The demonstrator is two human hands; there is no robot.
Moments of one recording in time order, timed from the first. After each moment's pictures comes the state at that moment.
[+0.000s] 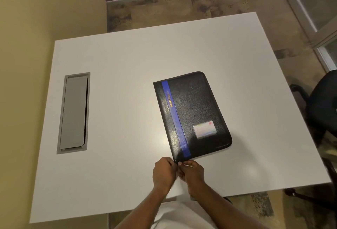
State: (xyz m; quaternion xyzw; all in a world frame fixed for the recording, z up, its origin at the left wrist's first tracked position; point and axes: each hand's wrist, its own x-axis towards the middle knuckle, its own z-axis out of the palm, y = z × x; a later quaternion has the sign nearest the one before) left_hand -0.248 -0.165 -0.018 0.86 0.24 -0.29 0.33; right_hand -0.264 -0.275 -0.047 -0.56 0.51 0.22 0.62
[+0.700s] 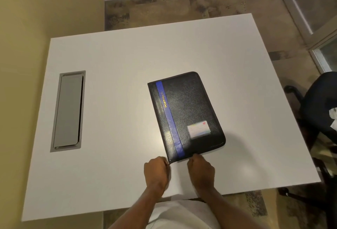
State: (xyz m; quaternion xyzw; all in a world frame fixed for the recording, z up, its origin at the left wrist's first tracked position) left_hand -0.250 -0.167 -0.013 0.94 0.11 -0.27 0.15; right_hand -0.267 -0.333 -0.048 -0.96 0.15 0.16 0.17
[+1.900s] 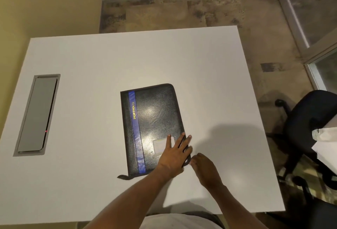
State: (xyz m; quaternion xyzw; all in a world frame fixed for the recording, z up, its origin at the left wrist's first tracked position) left_hand -0.146 -0.358 -0.039 0.92 -0.30 -0.26 0.01; right_hand -0.194 -0.534 -0.060 -0.93 -0.03 0.21 0.31
